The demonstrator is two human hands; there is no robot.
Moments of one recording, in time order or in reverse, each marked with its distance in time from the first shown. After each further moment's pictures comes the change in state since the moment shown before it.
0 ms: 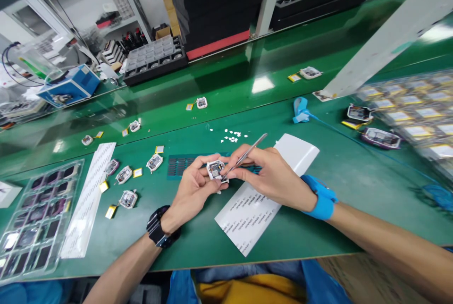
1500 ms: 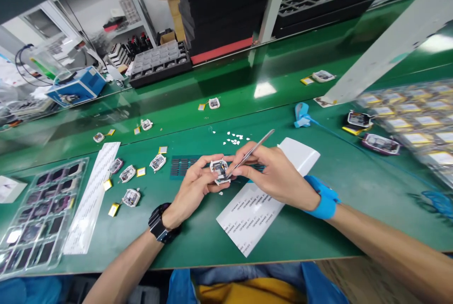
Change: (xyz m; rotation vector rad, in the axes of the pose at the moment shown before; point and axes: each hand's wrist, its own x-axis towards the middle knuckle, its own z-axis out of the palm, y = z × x) left_hand 0.001 0.005 -0.002 -0.051 -0.003 -0.079; right_hand 0.002 -0.005 -0.002 0.012 0.044 0.032
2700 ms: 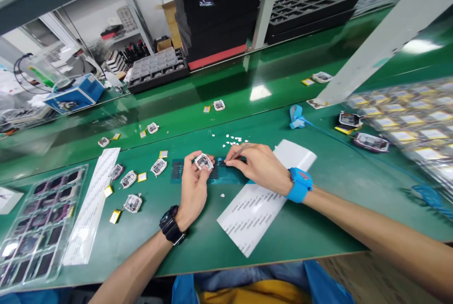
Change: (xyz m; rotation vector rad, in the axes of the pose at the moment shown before) left_hand 0.017 -0.025 -0.009 0.197 0.328 0.372; right_hand 0.017 0.028 0.002 -0.580 -0.053 -0.043
